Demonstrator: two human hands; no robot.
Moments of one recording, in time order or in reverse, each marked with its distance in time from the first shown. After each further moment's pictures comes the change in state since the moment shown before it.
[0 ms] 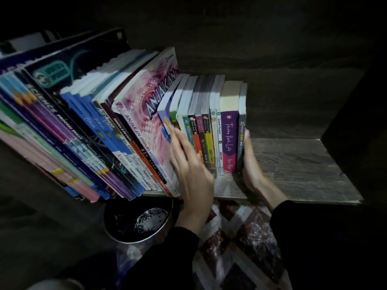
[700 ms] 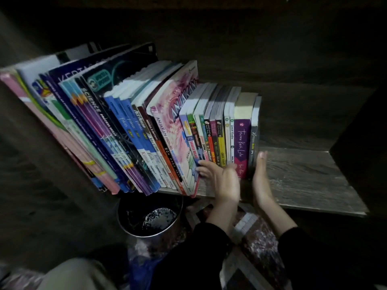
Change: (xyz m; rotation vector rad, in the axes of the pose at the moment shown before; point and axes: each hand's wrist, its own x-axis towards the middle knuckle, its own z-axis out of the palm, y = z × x) left_hand 0.007 0.033 0.007 -0.508 -0.510 -0.971; right_hand -0.061 -0.020 0.025 -0.023 0.230 0.073
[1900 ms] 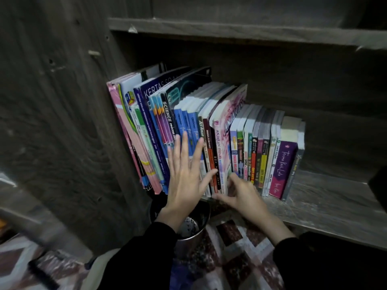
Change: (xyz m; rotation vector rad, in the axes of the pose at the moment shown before) left_hand 0.008 0.007 -0.183 0.998 0.582 1.127; right_hand -0.063 -0.050 0.091 -0.910 -0.353 -0.518
